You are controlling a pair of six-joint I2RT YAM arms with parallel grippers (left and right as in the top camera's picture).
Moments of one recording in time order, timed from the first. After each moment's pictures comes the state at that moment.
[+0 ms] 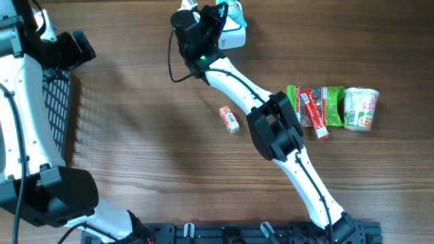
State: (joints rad) left arm 0.31 1.78 1.90 -1.25 0.10 -0.18; right arm 0.65 2.66 2.30 0.08 1.14 -1.10
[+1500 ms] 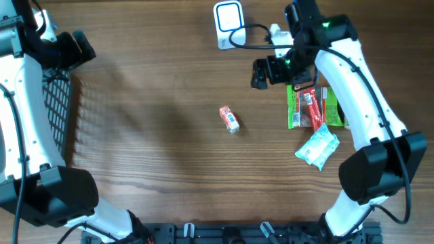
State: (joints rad) left arm 0.31 1.78 1.90 -1.25 0.10 -0.18; right arm 0.27 1.90 1.82 -1.30 -0.34 0.03
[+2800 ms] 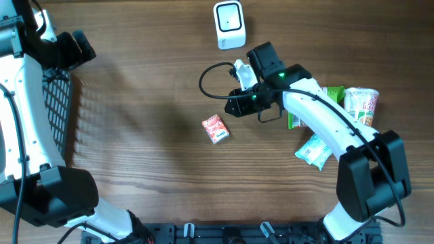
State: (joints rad) left arm 0.31 1.78 1.90 -1.25 0.10 -0.18; right arm 0.46 1.81 1.32 -0.72 -0.46 0.15
